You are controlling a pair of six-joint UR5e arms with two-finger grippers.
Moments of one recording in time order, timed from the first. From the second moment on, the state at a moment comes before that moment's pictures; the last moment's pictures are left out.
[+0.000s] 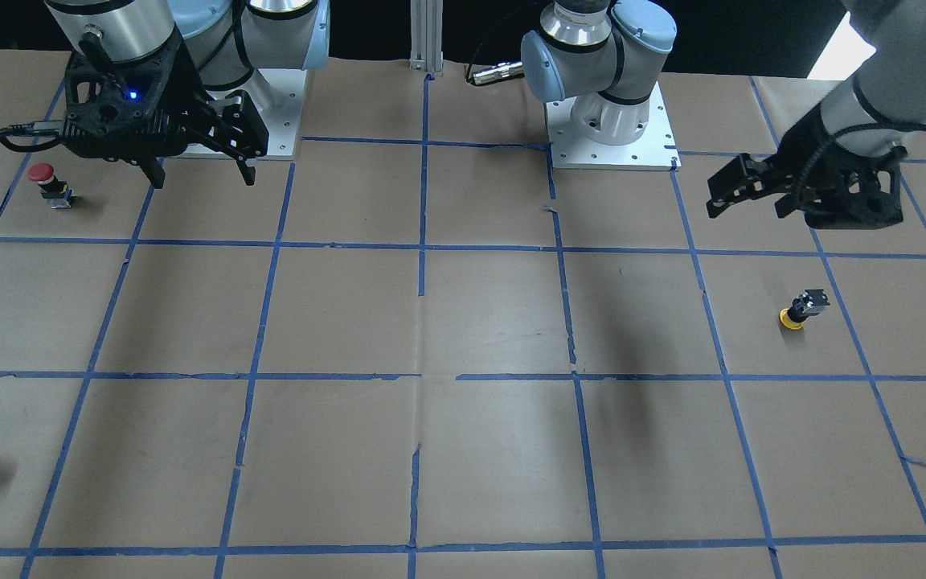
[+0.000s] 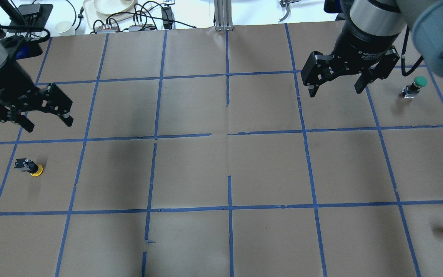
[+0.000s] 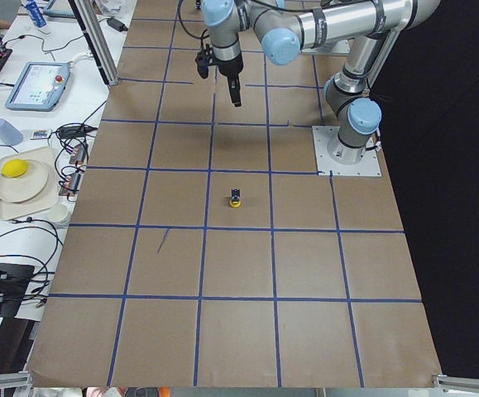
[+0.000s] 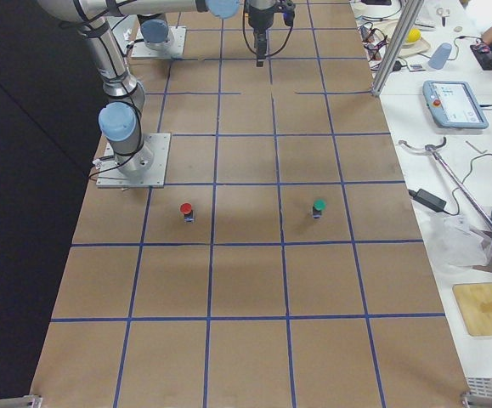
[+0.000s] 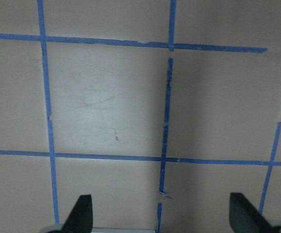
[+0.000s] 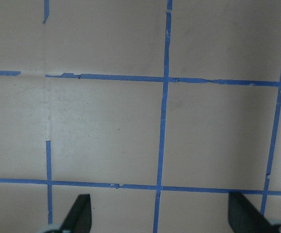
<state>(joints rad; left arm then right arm) -1.17 -1.57 -1.70 -1.64 1.56 0.33 1.60 -1.60 1.56 -1.52 -1.55 -0.02</state>
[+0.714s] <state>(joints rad) -0.85 -1.77 -1.83 -1.23 1.61 0.64 1.60 -1.61 1.56 -1.53 -1.55 -0.02</state>
